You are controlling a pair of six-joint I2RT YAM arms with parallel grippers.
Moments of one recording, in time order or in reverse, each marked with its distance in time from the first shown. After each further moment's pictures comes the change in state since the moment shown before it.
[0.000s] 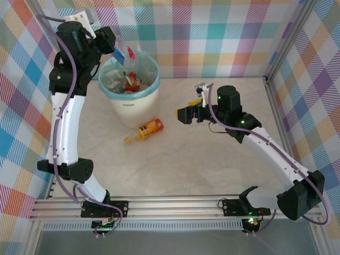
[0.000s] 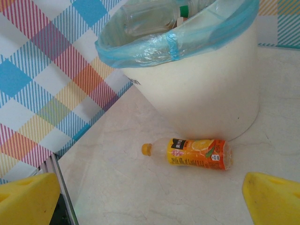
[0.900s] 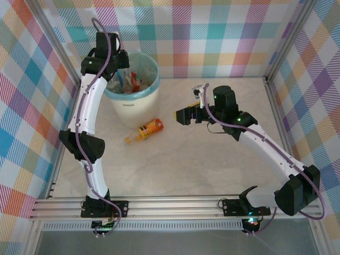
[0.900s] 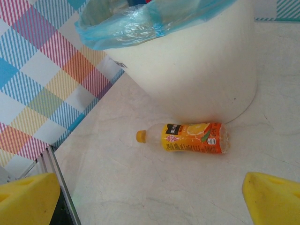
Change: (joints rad) left arm 0.004 0.293 0.032 -0.182 -0.096 0.202; right arm 0.000 0.050 0.009 -0.048 0.000 0.000
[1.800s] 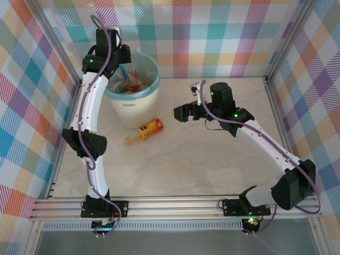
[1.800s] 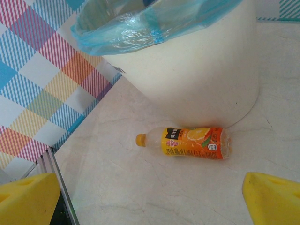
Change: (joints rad) left arm 0.001 0.060 0.104 0.047 0.052 -0.030; right arm 0.001 0.055 0.052 -0.003 -0.007 0.002
